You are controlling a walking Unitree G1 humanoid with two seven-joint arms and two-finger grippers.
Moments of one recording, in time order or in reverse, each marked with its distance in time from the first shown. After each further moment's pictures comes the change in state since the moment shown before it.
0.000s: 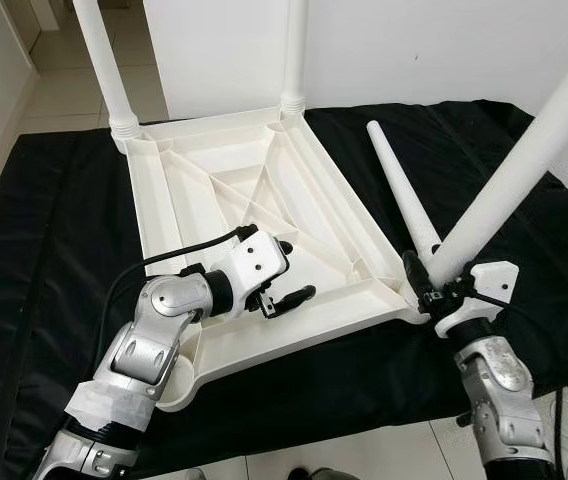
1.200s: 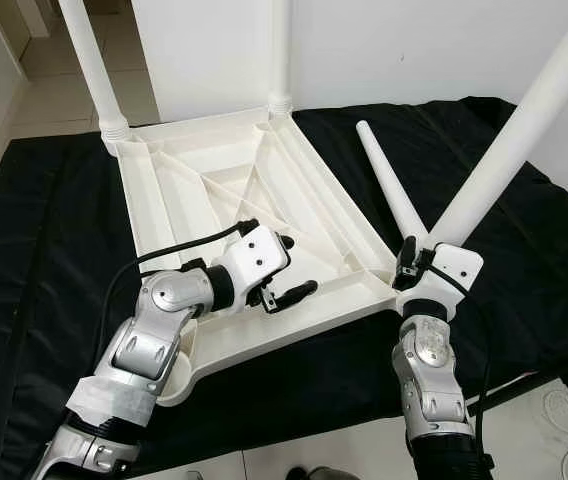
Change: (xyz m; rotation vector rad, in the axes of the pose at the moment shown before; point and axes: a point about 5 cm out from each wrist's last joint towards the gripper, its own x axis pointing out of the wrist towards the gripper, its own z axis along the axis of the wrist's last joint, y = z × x) left arm 0.002 0.003 0.004 0.012 -0.013 0.004; right arm 0.024 0.040 0.000 0.058 0.000 -0.459
